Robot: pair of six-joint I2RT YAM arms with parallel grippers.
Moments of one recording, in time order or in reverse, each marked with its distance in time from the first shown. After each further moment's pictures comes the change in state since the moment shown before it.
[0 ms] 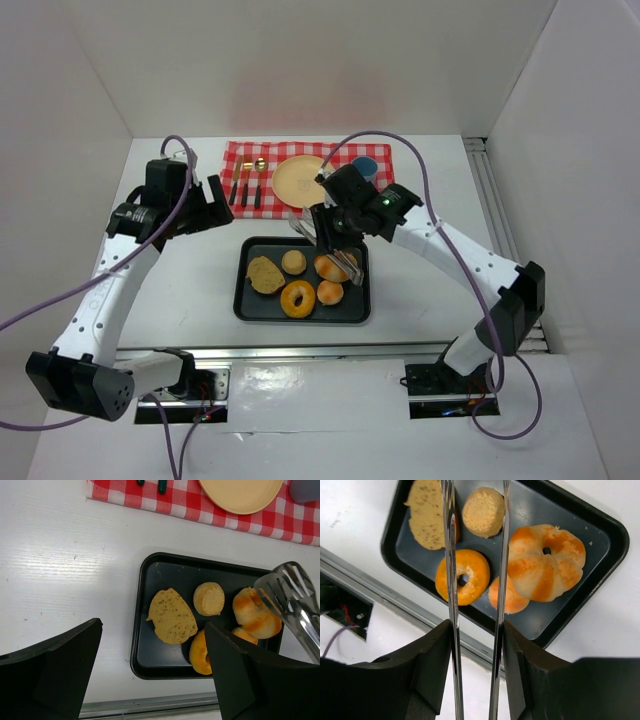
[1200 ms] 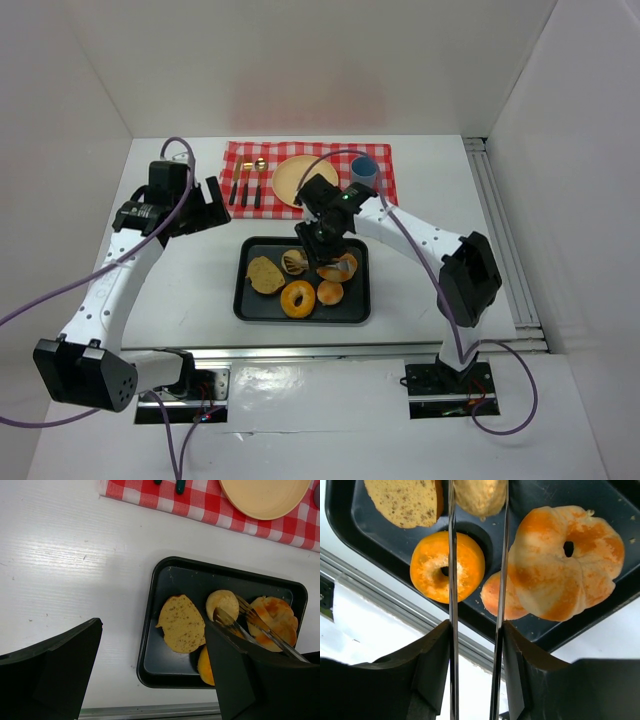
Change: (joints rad) left arm 0.040 0.042 -0.045 0.049 -0.014 0.002; right arm 0.006 0.270 0.055 -0.056 -0.104 -0.101
